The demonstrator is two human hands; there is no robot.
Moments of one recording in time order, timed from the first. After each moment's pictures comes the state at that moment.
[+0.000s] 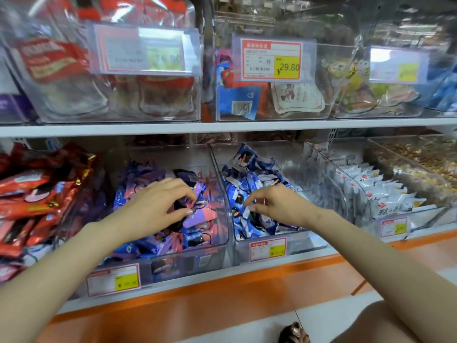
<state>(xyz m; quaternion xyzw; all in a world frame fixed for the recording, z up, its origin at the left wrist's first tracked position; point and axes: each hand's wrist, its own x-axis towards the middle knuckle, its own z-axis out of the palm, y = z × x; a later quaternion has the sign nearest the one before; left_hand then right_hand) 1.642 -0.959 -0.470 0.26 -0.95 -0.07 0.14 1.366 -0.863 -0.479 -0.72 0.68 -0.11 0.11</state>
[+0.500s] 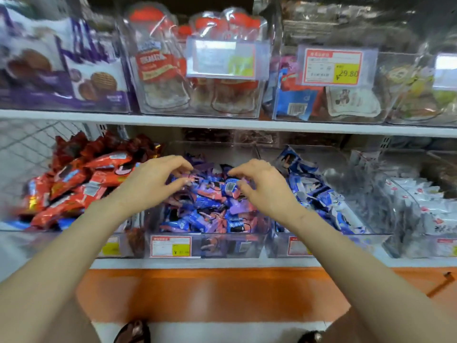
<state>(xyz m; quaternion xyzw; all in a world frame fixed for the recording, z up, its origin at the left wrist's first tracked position) 1.724 -0.945 -0.442 0.35 -0.89 -0.04 0.27 1.488 -0.882 -0.453 -0.76 0.58 -0.30 -0.02</state>
